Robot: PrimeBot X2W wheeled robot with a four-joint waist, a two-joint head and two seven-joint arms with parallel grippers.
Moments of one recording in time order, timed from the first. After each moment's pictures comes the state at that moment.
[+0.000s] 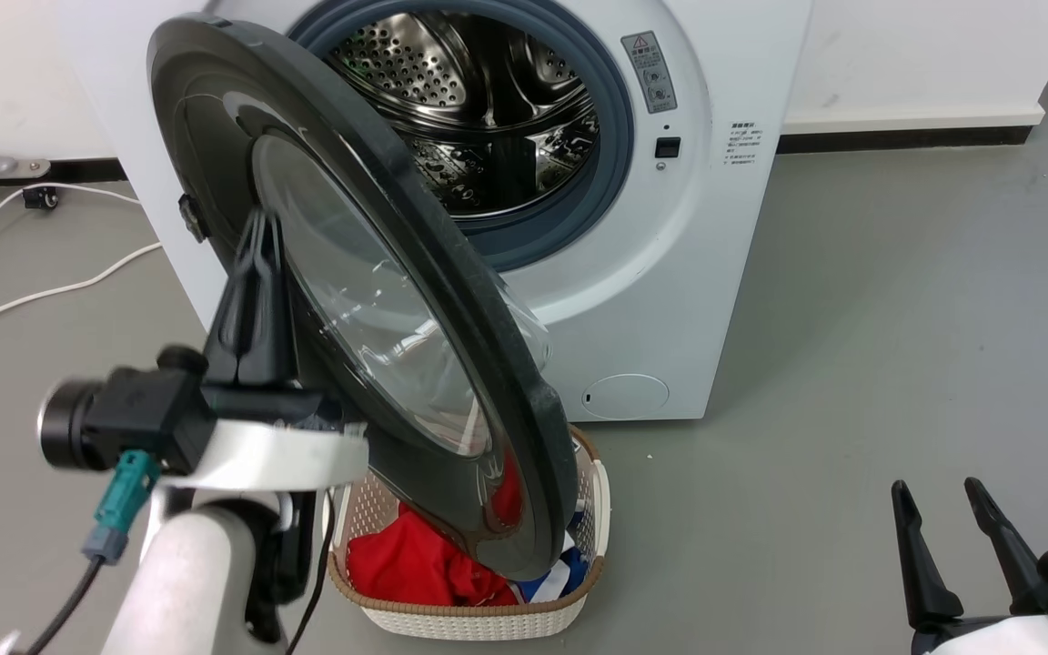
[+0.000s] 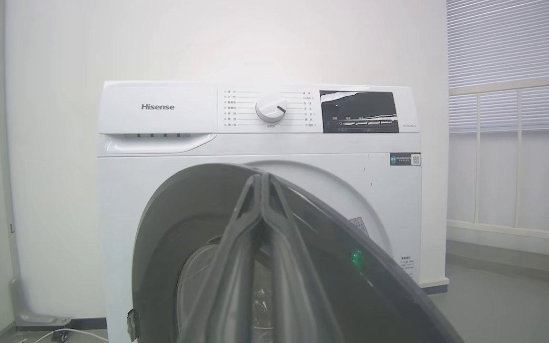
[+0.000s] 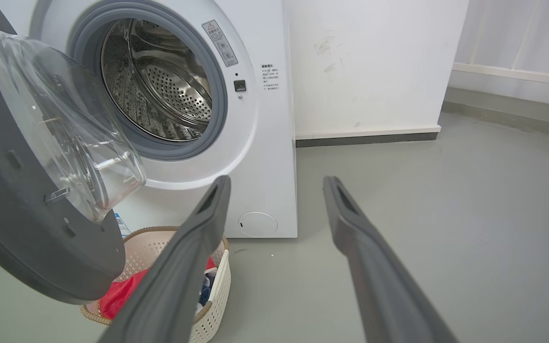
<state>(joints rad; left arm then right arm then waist) -0.26 0.20 -0.19 -0.13 -0.23 0.13 -0.19 0.17 -0.09 -0.07 -0.10 0.18 0.13 -0.05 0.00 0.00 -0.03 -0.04</state>
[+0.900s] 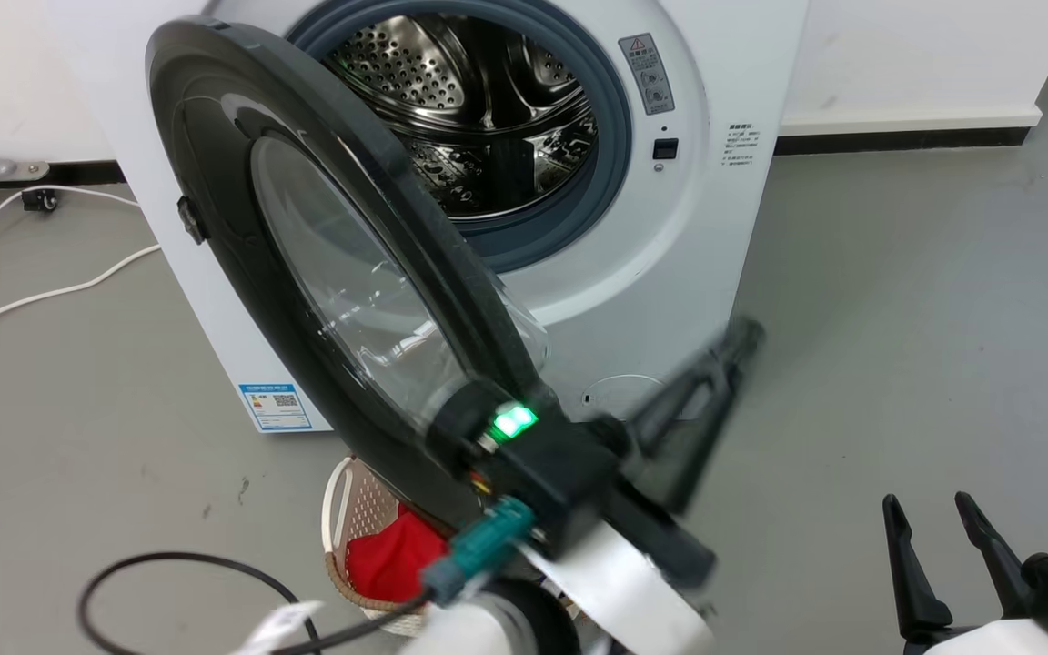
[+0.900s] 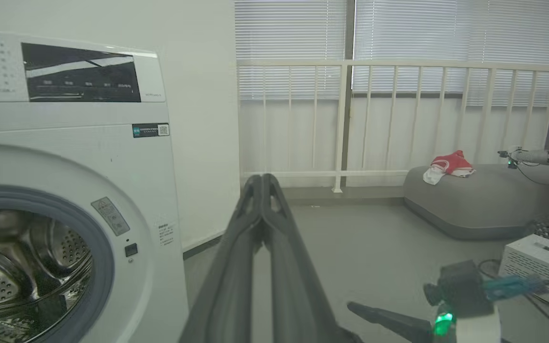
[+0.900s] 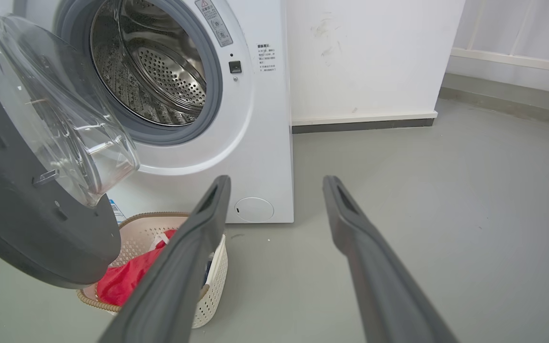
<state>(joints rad) -0.35 0.06 -0.68 -0.30 -0.33 0.04 0.08 0.18 -0.07 -0.08 -0.08 0.15 0.13 -0.02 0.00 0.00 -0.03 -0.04</state>
